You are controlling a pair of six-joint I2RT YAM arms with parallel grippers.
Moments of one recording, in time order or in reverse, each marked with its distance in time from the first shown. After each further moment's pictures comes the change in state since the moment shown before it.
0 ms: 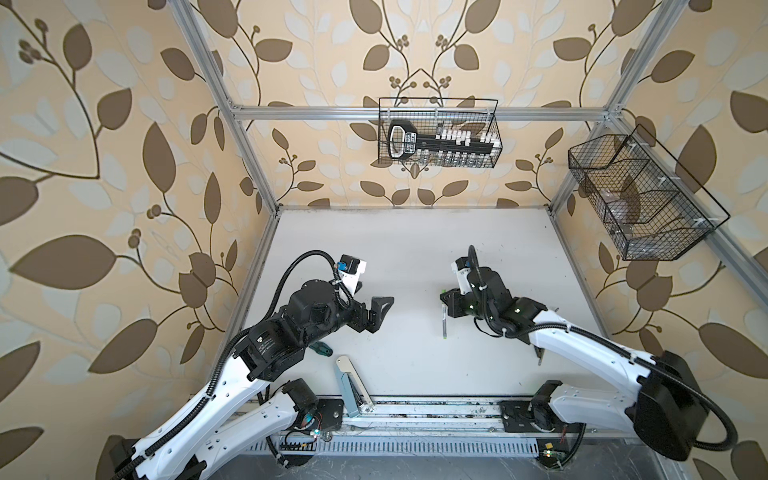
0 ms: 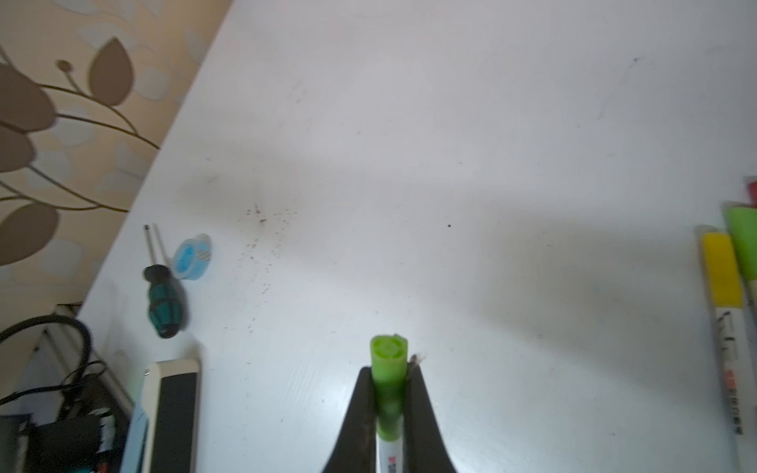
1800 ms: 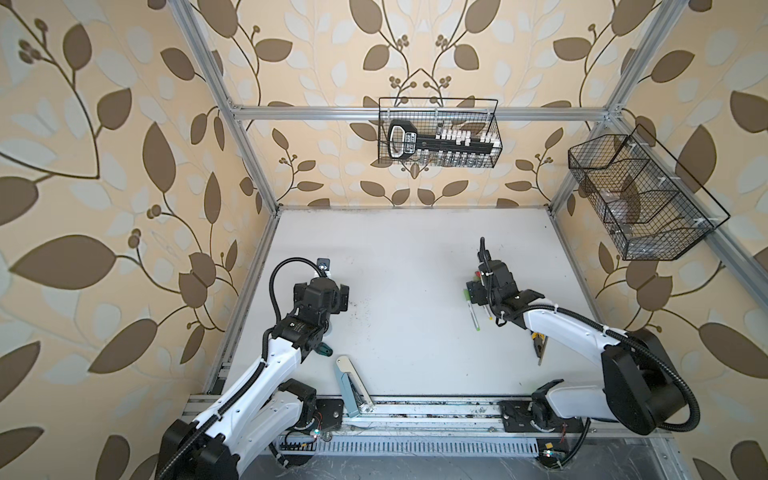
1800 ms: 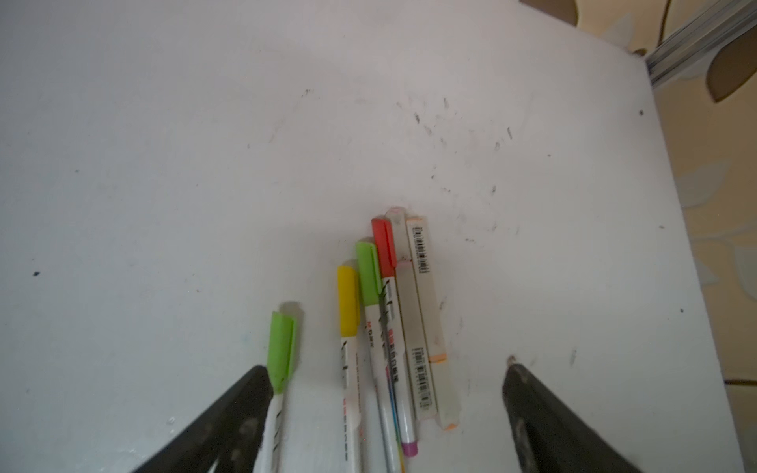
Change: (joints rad) left arm 0.455 0.209 -0.390 0.423 -0.379 0.216; right arm -0.229 0.031 -0.159 0.196 0.447 -0.428
